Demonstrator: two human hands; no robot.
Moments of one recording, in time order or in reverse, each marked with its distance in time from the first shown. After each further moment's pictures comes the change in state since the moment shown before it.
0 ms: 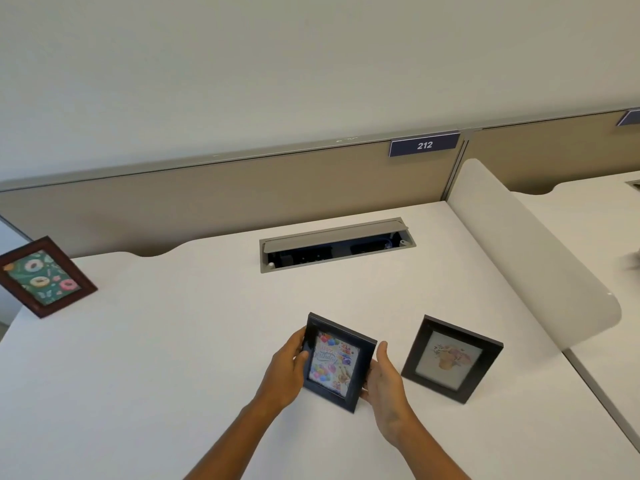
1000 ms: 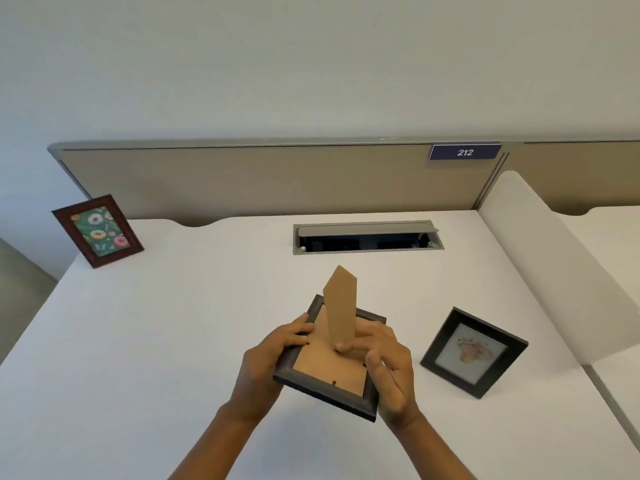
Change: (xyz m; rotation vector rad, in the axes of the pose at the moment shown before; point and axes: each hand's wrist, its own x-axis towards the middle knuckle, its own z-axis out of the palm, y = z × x) left_hand -0.117 0.023 -0.076 -0.291 0.172 0.444; right_hand -0.094 -0.014 0.063 -0.544 -0.136 -1.114
